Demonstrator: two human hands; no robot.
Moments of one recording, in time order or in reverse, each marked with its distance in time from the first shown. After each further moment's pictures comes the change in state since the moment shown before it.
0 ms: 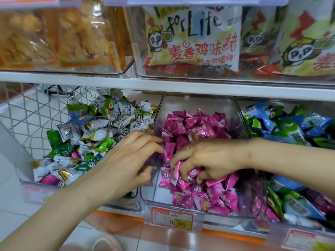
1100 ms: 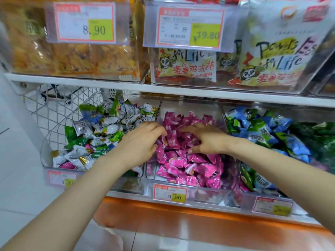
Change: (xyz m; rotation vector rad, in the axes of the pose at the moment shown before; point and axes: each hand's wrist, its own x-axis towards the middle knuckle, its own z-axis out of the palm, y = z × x) left_hand 0.019 0.018 -0.017 -0.028 -0.030 -0.113; right_hand -0.009 -0.006 0.000 0.081 0.214 0.641
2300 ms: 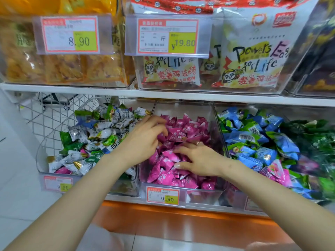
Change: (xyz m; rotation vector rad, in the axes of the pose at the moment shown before) left_hand 0.020 0.009 0.005 -0.067 0.185 0.093; right_hand -0.030 -0.017 0.030 0.033 -0.050 -0.024
